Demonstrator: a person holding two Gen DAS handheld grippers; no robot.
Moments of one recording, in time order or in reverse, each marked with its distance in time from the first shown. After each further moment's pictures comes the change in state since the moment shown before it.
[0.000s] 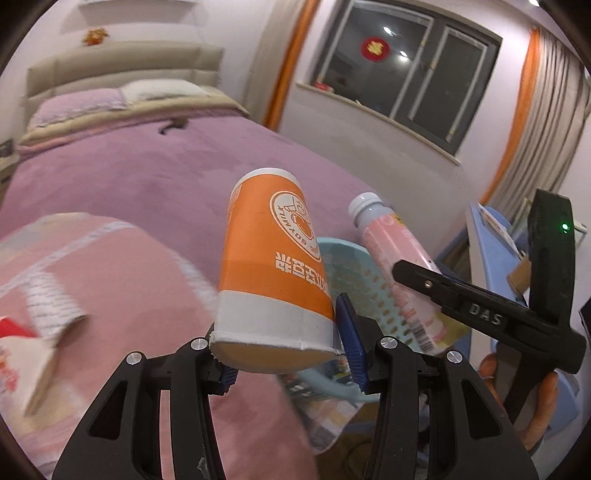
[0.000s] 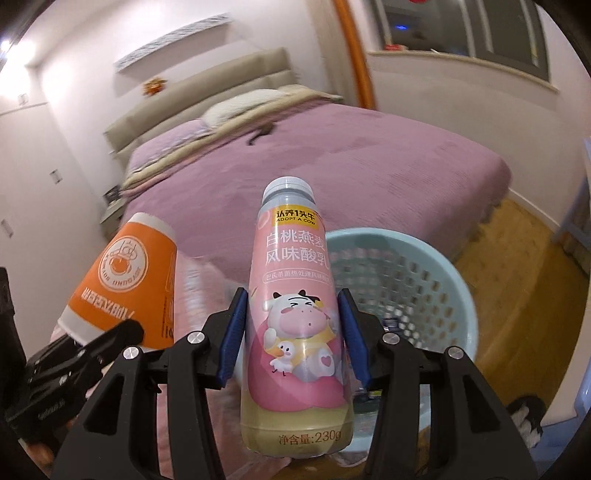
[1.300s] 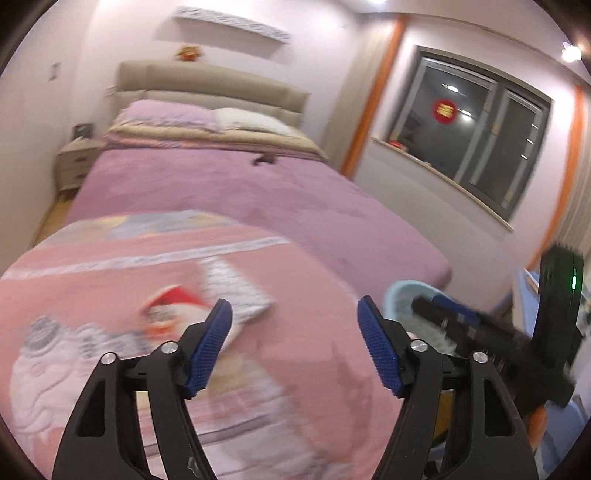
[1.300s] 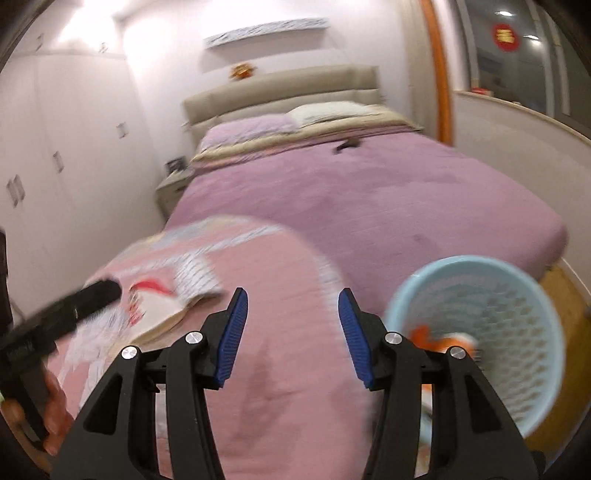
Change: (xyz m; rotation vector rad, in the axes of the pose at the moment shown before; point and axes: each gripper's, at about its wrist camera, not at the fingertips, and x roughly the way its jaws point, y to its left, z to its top) left arm -0.134 0.118 -0.055 -0.209 -0.214 0.251; right arm 0.015 0.164 -0.051 -0.300 -0.053 0.199
